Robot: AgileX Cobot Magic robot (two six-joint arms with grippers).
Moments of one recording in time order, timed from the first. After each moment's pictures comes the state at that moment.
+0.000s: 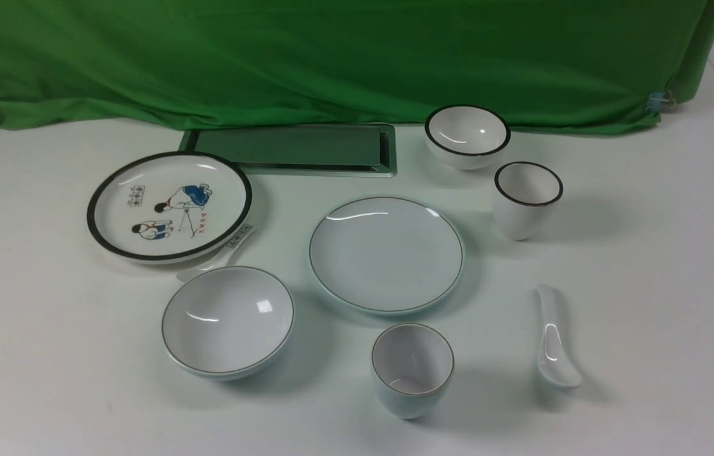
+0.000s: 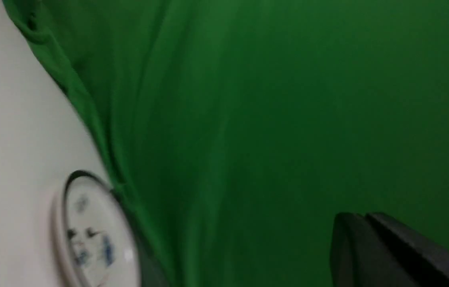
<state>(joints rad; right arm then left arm) 0.07 0.00 0.01 0.14 0.06 0.68 0.07 0.00 0.01 -0.75 -0.24 -0.41</state>
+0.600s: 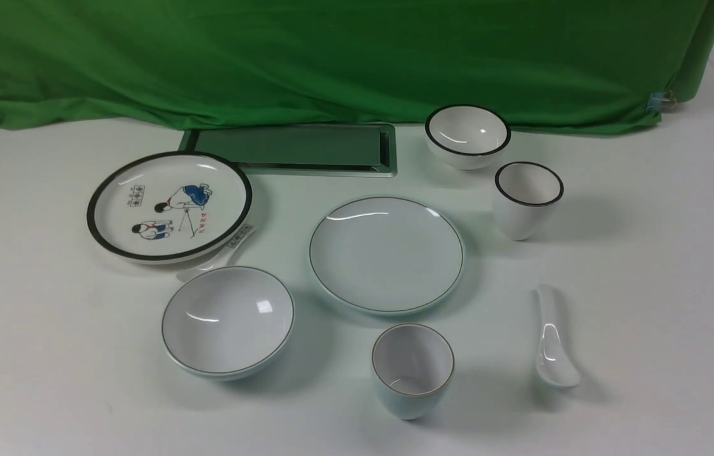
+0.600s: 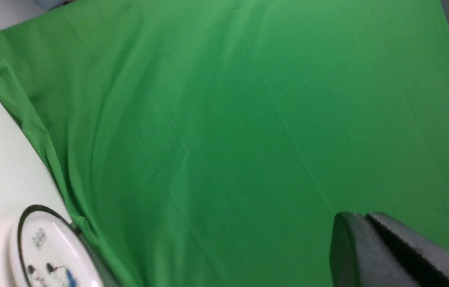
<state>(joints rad) 0.07 0.00 0.00 0.15 0.09 0.52 0.07 0.00 -0.01 -0.48 -0.25 -0.60</state>
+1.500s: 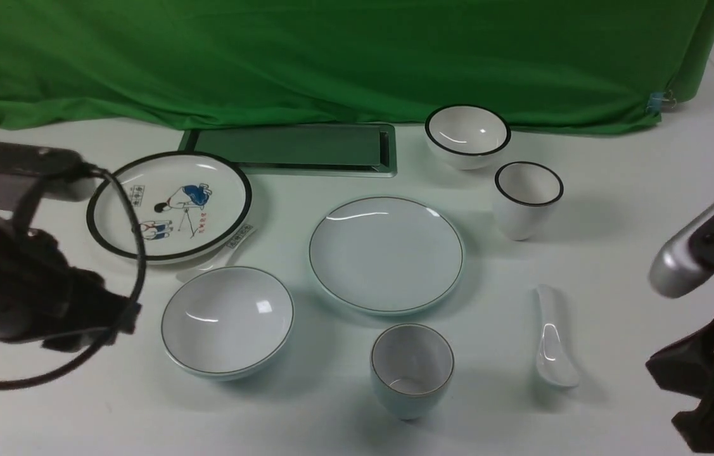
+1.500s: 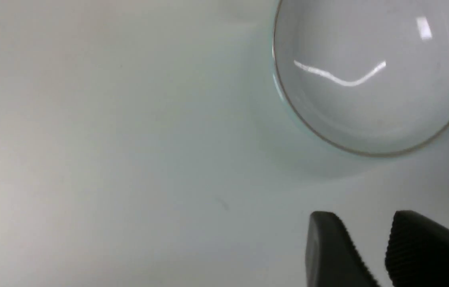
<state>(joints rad) 0.47 1.02 -0.84 0.17 0.86 -0.29 -0.14 1.25 -0.89 -0.15 0.83 0.09</state>
